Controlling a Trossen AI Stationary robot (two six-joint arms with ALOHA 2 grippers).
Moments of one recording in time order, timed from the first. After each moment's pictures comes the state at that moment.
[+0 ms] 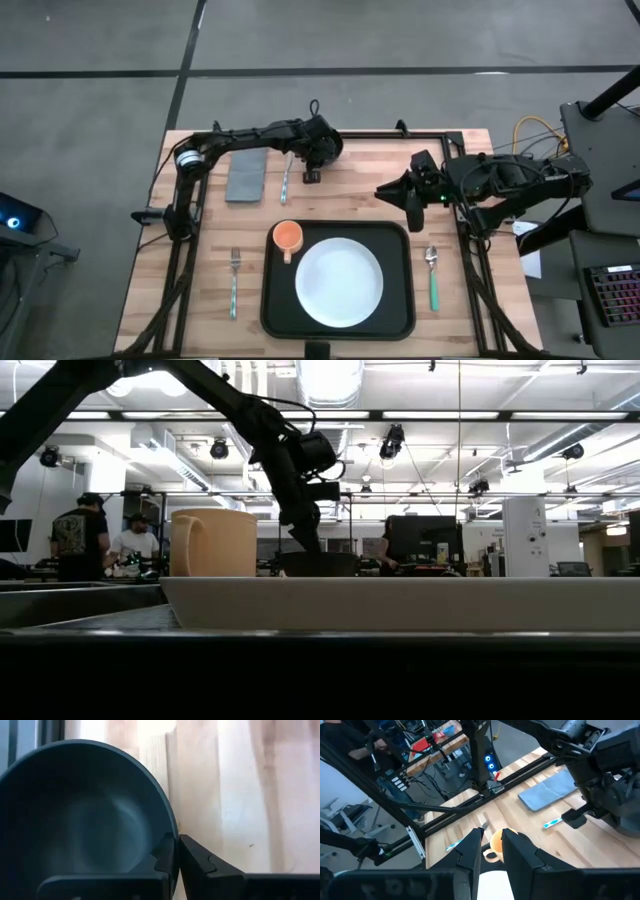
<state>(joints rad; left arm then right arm) 0.49 2.00 1.59 -0.62 0.07 0.52 0.24 1.15 1.42 -0.64 0.31 0.64</state>
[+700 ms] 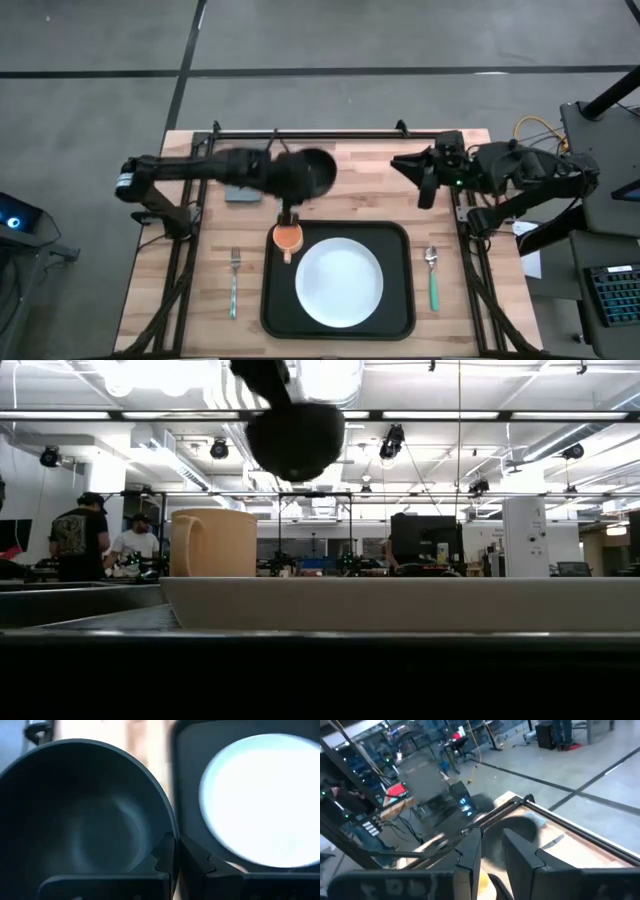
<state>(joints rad) 0.00 1.55 1.61 -0.98 -0.12 0.12 0.23 1.05 1.42 -0.59 0.55 0.56</state>
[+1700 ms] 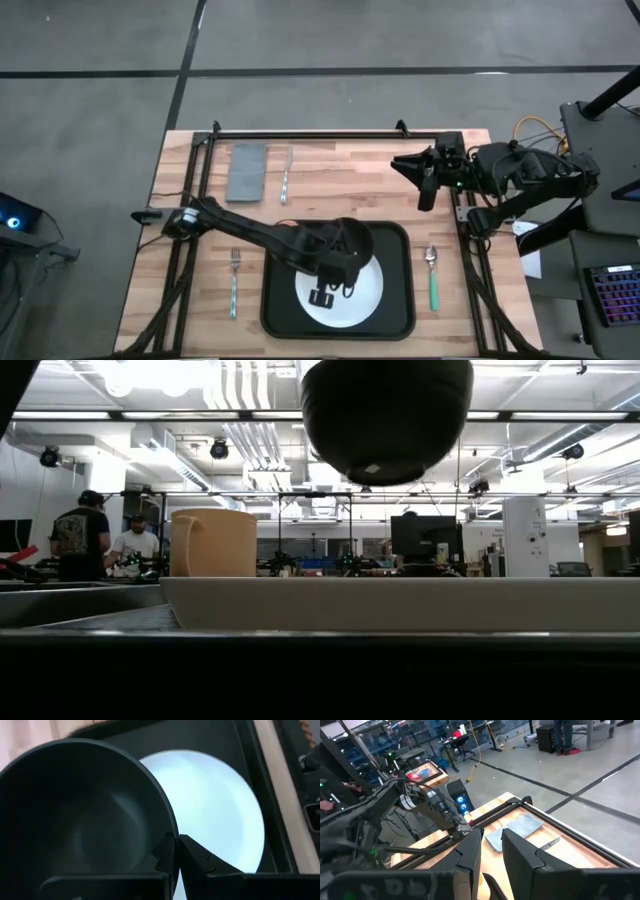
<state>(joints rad) -0.36 2.12 2.22 -1.17 -0.15 -0.06 0.23 1.06 1.42 -0.59 0.55 0.51</state>
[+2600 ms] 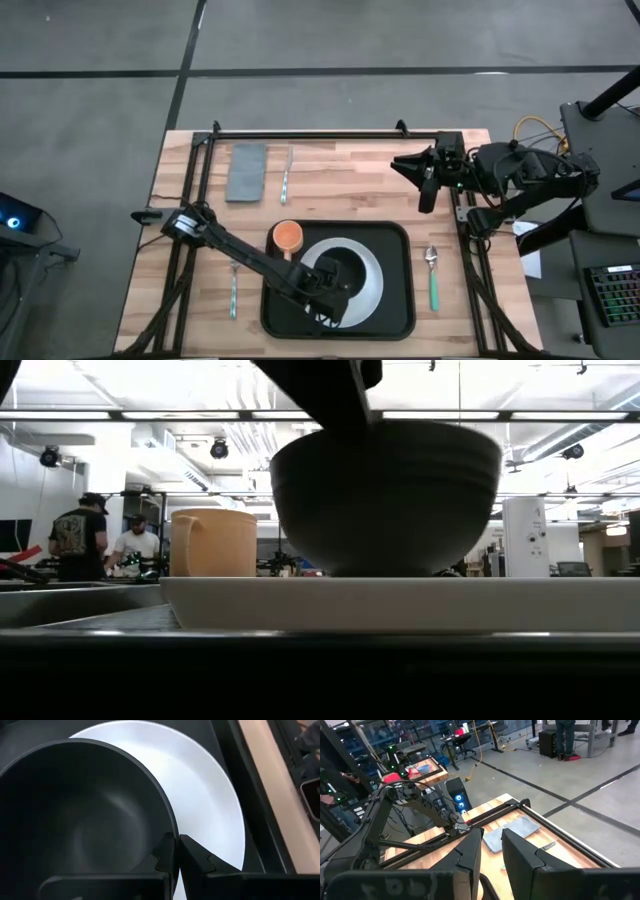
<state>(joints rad) -0.47 2.10 1.85 -0.81 -0.17 -0.10 0.23 1.06 1.42 -0.59 0.54 0.44</state>
